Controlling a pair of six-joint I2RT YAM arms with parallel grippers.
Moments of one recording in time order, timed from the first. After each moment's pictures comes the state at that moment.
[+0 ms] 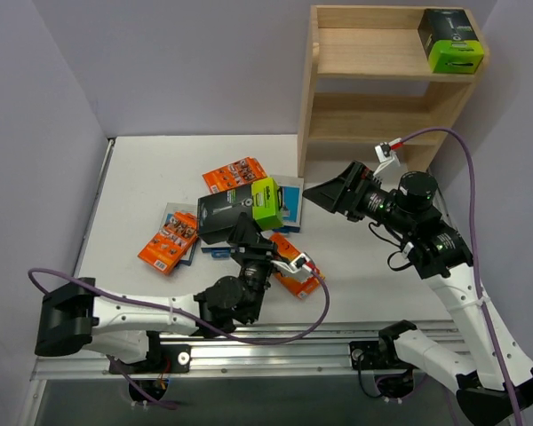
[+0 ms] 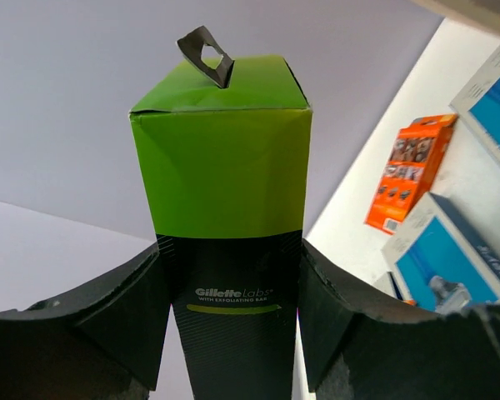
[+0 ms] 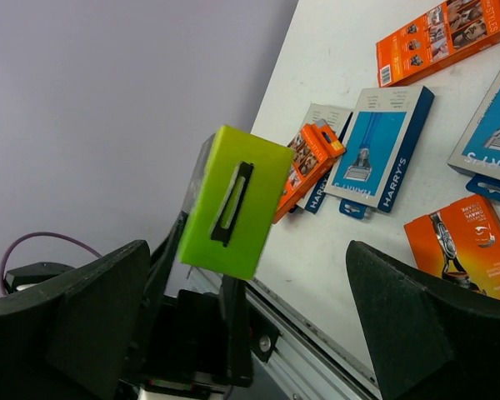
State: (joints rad) left arm -1.43 1.27 0.75 0.81 -1.16 1.42; right arm 0.38 0.92 1.10 -0.36 -0.44 0.84
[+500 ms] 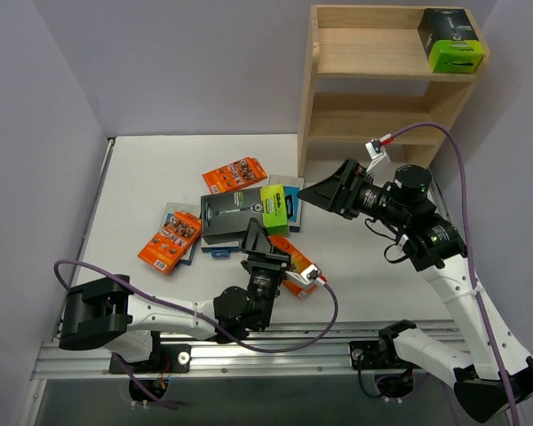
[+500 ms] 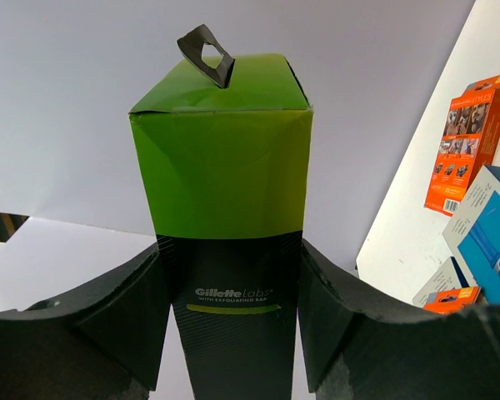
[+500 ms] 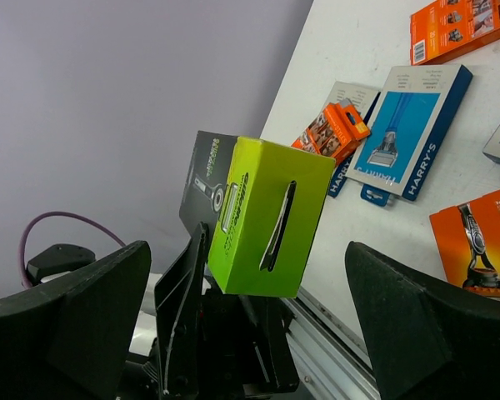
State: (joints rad) left arm -1.47 1.47 0.71 1.23 -1.21 1.88; right arm 0.37 0.97 1.13 -0.35 -0.55 0.85
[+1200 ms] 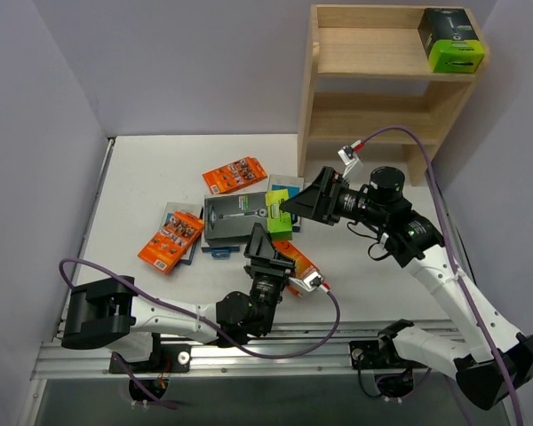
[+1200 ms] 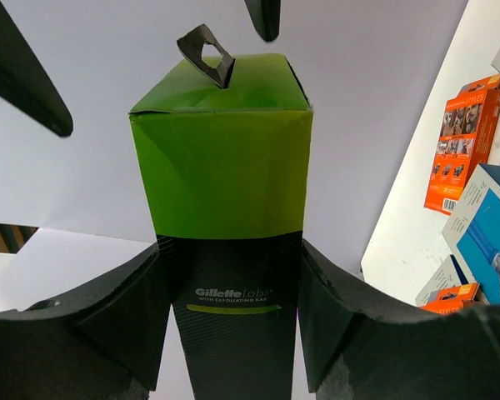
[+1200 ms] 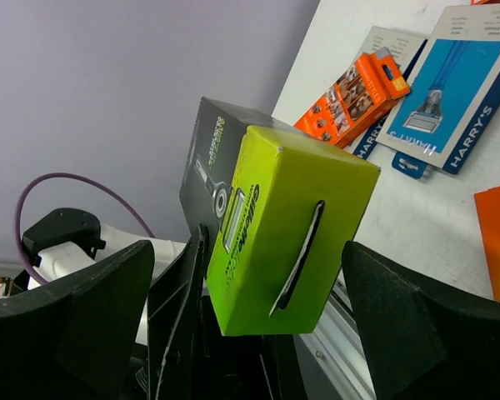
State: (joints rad) left arm -1.51 1.49 0.71 1.26 -1.23 1.92; right arm 0.46 1.04 1.06 -0.24 -0.61 0.87
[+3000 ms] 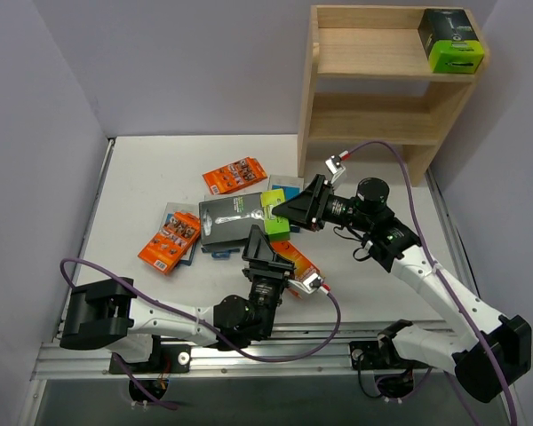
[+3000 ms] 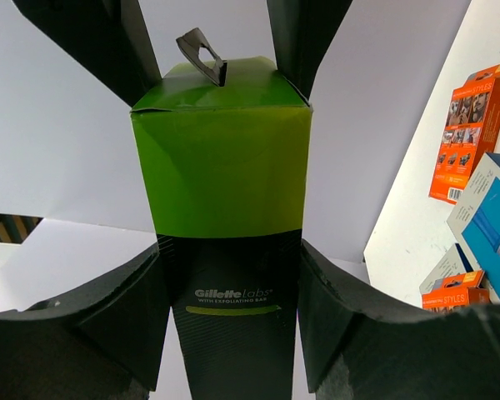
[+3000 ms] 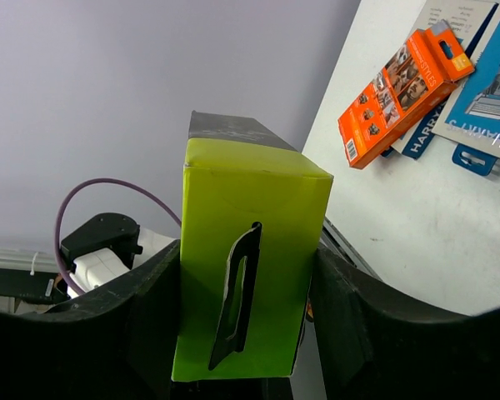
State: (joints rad) left arm -1.54 1.48 0.73 1.30 -1.28 1.98; right arm 0.51 1.09 0.87 0.10 -0.66 1.10
